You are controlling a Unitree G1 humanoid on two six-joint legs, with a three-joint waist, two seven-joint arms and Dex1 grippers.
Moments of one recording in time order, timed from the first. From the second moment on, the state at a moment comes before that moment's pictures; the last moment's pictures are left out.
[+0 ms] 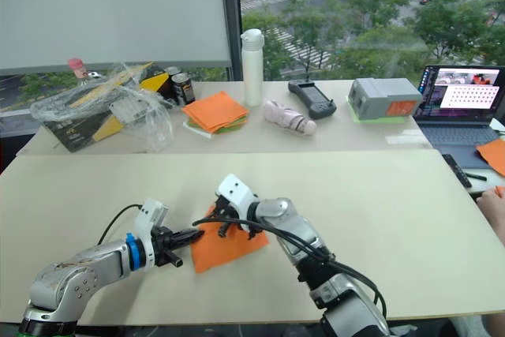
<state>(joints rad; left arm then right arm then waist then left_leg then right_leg) -0.06 0.53 0.10 -0.32 -0.67 0.96 -0.58 -0.62 -0.11 0.43 0.20 0.03 0.54 0.72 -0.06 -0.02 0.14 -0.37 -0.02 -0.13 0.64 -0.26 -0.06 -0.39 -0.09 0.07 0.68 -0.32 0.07</state>
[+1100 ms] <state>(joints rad) -0.06 0.53 0.10 -0.33 -0.67 0.96 -0.57 -0.65 -0.15 0.46 0.11 0.04 0.56 0.76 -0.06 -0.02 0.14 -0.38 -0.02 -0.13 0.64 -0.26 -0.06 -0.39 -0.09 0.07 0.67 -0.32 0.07</state>
